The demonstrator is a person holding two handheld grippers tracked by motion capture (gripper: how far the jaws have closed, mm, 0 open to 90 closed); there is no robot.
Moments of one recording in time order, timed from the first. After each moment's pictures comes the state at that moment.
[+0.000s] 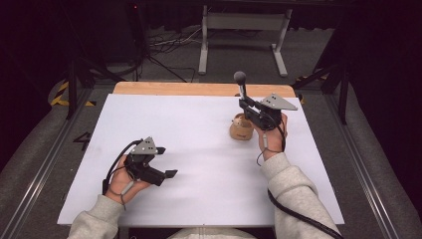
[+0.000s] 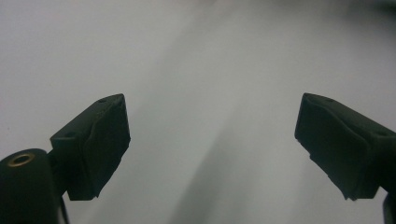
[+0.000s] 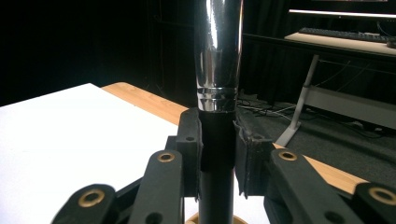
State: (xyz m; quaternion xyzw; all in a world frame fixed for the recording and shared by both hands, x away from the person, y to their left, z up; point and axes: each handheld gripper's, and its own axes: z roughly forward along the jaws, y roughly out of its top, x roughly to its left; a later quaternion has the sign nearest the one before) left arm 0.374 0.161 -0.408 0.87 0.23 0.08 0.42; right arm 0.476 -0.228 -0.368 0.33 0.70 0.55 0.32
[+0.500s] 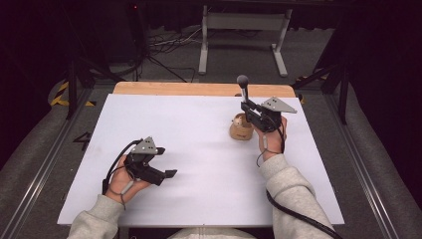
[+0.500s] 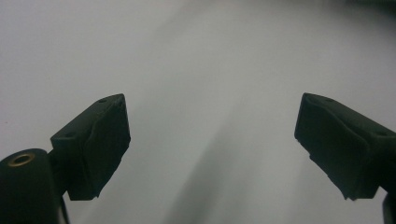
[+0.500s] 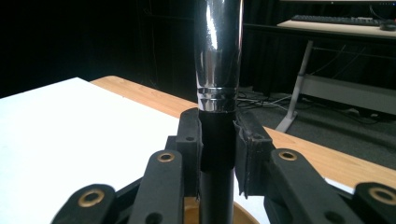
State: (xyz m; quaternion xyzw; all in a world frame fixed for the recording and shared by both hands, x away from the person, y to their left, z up) left arm 0.376 0.162 -0.410 0.87 0.24 0.07 0.42; right arm 0.484 -0.235 -0.389 0.36 0.69 0.54 0.31
